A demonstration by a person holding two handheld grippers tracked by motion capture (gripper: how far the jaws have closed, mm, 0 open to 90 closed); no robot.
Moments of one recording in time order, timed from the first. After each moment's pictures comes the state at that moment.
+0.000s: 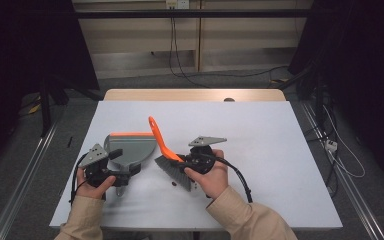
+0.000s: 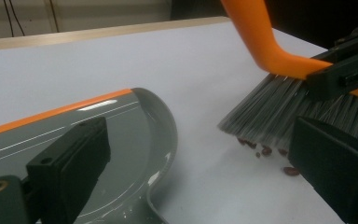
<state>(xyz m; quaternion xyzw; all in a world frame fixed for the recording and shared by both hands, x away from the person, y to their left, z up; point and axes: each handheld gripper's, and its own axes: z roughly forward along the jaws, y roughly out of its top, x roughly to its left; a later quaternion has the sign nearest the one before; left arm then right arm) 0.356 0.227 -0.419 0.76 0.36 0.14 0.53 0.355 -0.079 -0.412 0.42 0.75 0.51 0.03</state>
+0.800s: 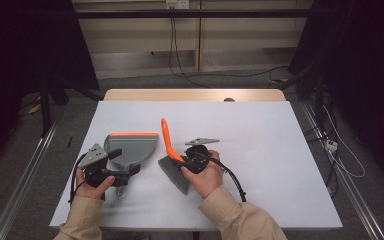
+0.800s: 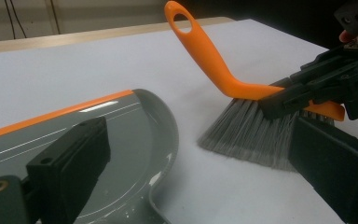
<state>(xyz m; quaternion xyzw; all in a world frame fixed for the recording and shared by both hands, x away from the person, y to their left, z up) 0.355 0.228 -0.418 0.76 0.35 0.14 0.53 0.369 -0.074 -0.437 0.49 0.75 0.44 0.06</state>
